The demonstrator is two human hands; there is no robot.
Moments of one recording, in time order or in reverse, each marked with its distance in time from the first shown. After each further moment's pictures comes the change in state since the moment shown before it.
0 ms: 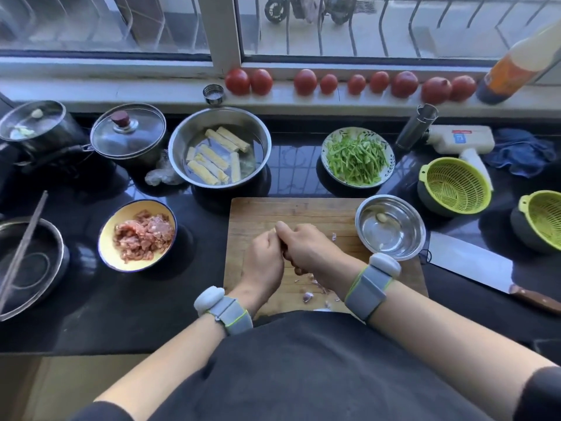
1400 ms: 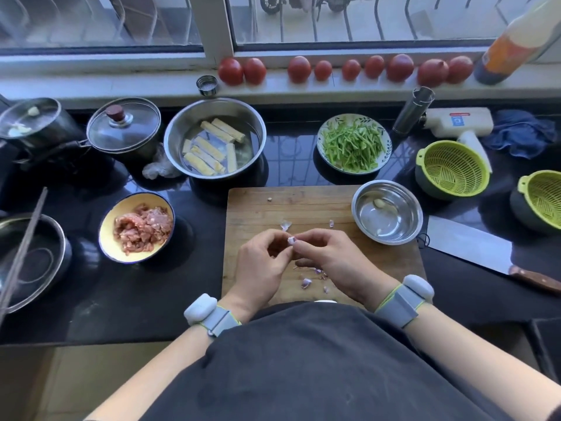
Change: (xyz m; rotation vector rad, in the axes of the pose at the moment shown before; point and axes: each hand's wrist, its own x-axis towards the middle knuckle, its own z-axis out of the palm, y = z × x) left_hand -0.032 -0.017 -0.006 -0.002 -0.021 0.310; right_hand -0.029 0.061 -0.033 0.408 -0.148 -0.180
